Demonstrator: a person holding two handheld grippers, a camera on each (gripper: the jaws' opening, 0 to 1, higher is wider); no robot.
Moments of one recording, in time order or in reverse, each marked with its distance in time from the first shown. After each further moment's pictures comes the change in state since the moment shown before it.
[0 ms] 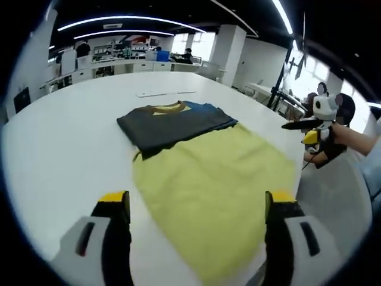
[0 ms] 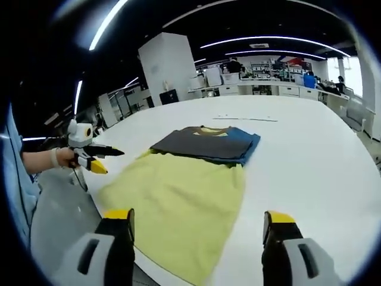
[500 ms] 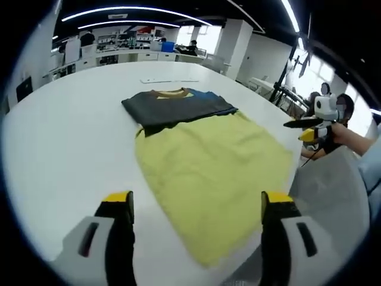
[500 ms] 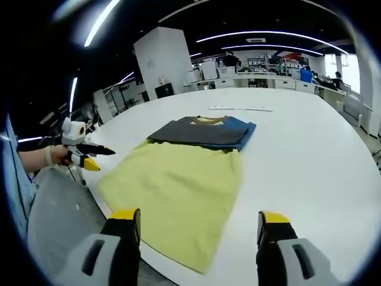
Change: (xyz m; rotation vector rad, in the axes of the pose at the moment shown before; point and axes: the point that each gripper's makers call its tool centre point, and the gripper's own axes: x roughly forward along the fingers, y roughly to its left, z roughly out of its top) left arm -0.014 -0.008 -0.031 -0.062 0.071 0.001; right arm -0.009 -0.002 -0.028 0.028 0.045 -0.030
